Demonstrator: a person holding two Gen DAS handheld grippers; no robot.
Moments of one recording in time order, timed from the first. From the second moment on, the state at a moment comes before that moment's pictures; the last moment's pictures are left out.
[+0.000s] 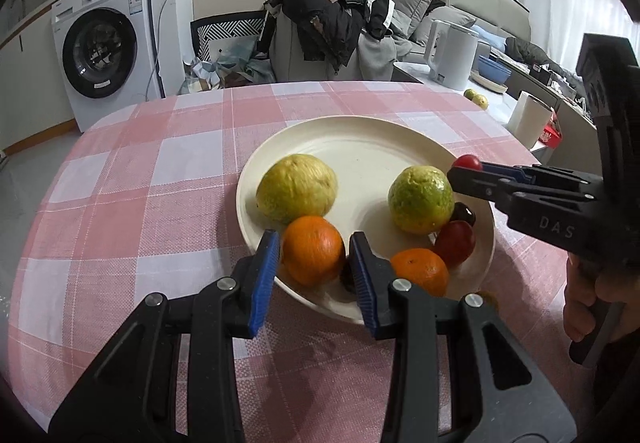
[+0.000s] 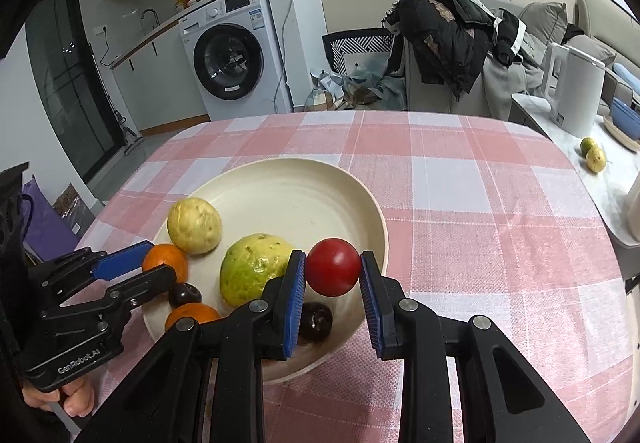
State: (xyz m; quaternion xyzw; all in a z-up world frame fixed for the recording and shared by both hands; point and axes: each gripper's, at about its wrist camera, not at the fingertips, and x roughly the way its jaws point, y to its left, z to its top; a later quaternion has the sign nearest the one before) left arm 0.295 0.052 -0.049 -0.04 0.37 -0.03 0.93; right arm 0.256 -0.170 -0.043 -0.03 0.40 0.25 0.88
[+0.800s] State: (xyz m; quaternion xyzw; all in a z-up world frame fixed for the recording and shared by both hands) left arm 0.208 0.033 -0.029 -0.01 0.34 -0.01 0.94; right arm 0.187 -0.198 -0.028 -0.06 0.38 0.26 0.89
